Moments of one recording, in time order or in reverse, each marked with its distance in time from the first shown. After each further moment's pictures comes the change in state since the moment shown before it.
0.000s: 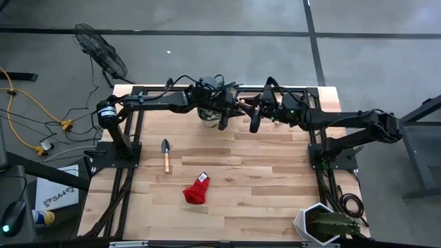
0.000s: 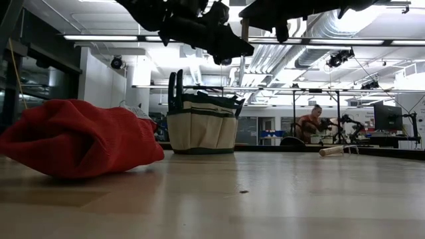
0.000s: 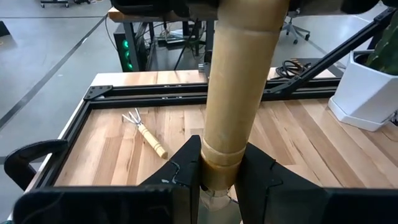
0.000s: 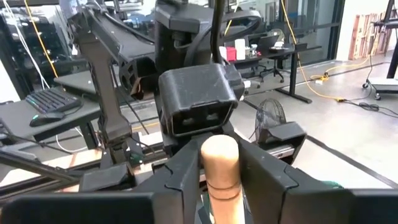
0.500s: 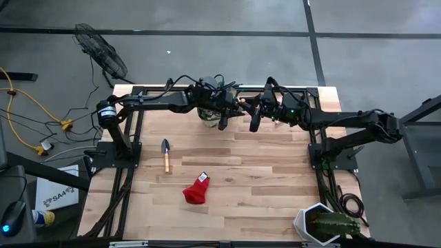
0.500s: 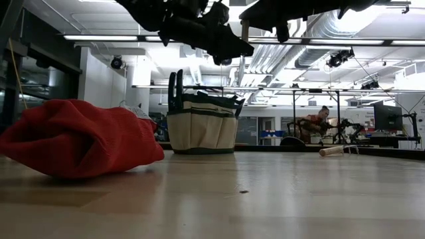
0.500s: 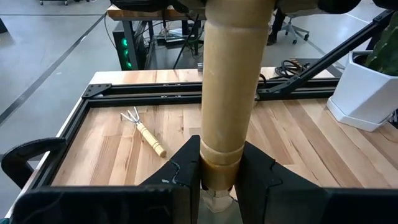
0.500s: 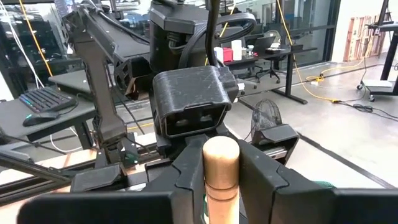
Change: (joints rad) left arm 0.000 0.000 0.000 -0.002 0.002 -0.004; right arm 0.000 0.000 0.000 -0.002 0.007 -0.006
